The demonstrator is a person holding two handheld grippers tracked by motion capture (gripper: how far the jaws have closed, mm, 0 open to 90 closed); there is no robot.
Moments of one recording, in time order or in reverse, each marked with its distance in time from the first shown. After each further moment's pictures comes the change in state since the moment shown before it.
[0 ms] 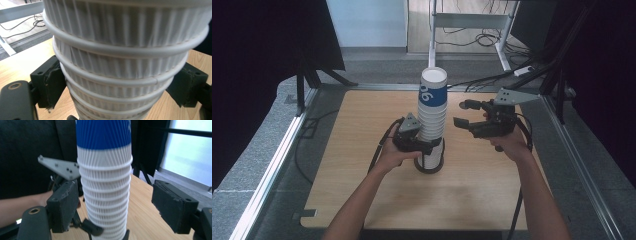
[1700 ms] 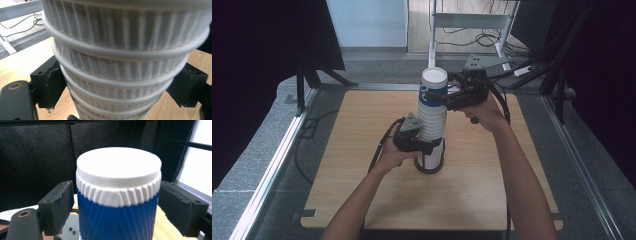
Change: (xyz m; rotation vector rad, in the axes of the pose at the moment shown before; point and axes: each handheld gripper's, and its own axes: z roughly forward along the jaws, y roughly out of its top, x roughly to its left) left arm -0.001 0.002 0.000 0.017 0.005 -0.001; right arm -0.001 0.073 0.064 -0.023 0.121 -0.049
